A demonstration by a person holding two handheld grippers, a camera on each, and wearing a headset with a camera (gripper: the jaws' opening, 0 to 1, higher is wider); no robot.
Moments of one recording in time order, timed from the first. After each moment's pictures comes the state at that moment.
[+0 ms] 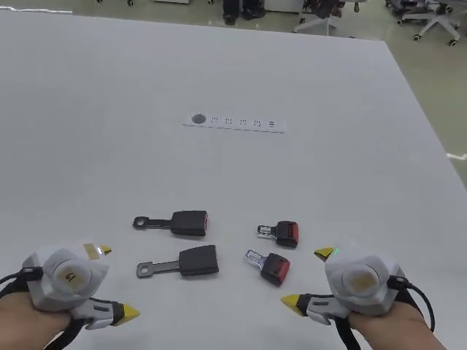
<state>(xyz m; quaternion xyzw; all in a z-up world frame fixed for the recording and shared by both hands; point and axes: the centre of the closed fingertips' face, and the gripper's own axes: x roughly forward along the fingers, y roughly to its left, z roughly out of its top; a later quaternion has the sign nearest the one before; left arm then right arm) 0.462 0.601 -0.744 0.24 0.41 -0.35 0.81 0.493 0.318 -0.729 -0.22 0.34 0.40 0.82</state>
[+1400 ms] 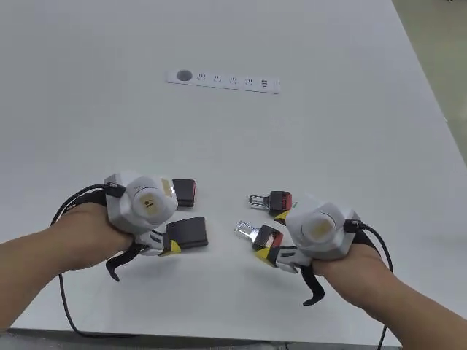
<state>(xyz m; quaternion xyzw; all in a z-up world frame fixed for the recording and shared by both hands) 0.524 0.504 -0.766 0.30 0.41 -0.48 0.72 0.523 0.356 -0.767 -0.24 0.38 0.45 0.77</state>
